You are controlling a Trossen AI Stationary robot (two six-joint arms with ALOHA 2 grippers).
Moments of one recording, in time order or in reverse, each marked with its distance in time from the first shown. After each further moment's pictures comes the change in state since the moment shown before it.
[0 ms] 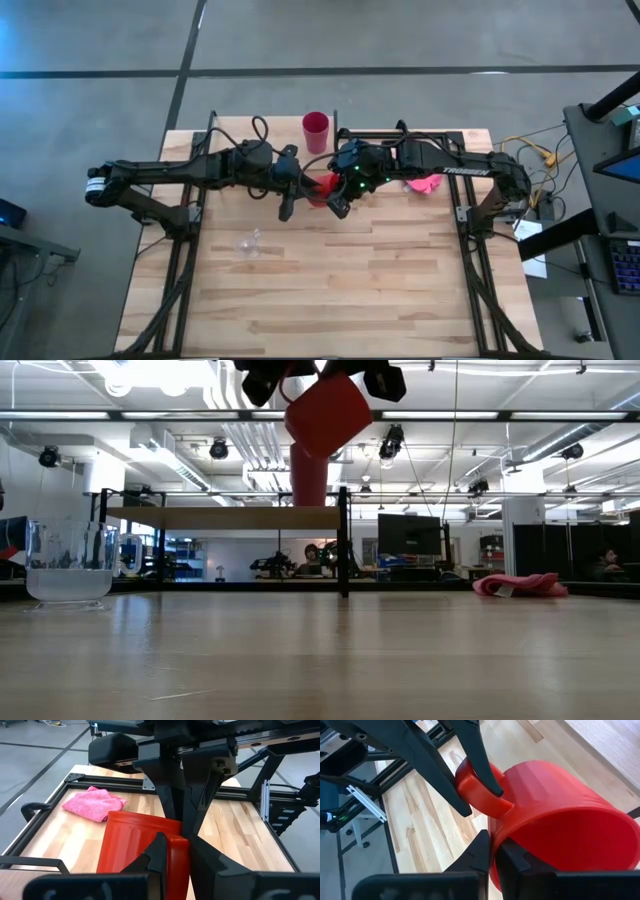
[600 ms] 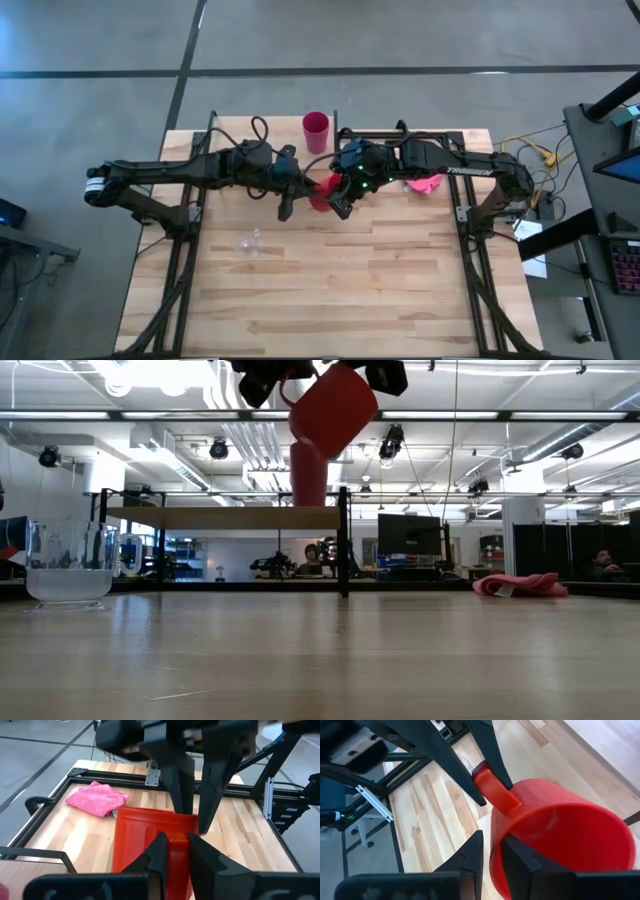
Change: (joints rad) left arm 0.000 -0.006 -0.001 -0.034 -0.017 -0.006; right arm 0.001 -0.025 0.000 0.006 -0.006 -0.003
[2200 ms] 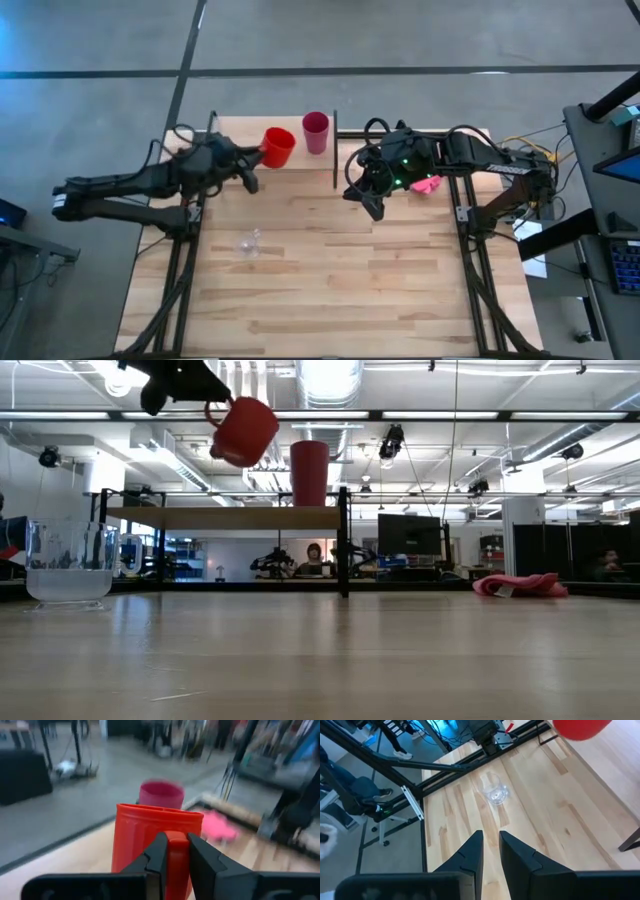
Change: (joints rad) left arm -0.010 -0.494 -0.348 0.059 -0.658 -0.200; right arm 0.042 -0.170 0.002 -0.019 0.003 -0.079
